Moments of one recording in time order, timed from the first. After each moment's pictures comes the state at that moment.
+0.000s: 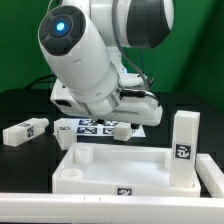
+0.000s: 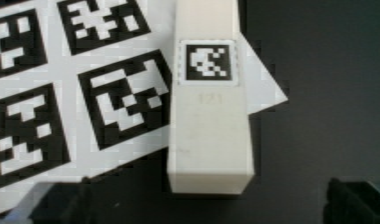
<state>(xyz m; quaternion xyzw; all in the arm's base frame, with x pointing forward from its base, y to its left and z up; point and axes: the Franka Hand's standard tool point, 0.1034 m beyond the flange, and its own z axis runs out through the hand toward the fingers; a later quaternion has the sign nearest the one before) 0.412 0.003 0.031 -0.89 0.20 0.39 0.11</state>
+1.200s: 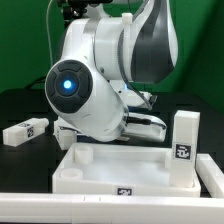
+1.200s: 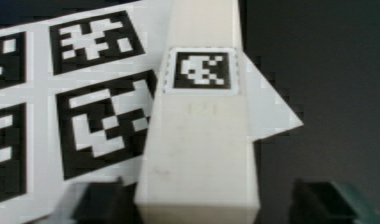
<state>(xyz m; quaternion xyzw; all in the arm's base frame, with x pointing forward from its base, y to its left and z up) 0.399 0.015 0.004 -0.85 0.18 0.48 0.11</state>
